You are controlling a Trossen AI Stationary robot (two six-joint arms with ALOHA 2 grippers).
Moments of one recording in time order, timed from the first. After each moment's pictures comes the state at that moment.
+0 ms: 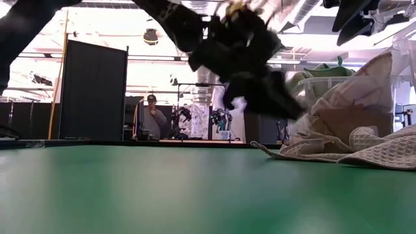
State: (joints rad) left arm 0.05 2.15 1.55 0.02 0.31 0.71; right arm -0.26 0.93 1.20 -1.23 -0.03 0.43
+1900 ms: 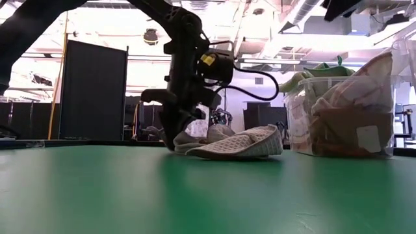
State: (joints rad) left arm 0.20 2.12 1.62 -1.09 0.03 0.55; right arm 0.35 1.14 1.20 -0.98 0.16 0.49
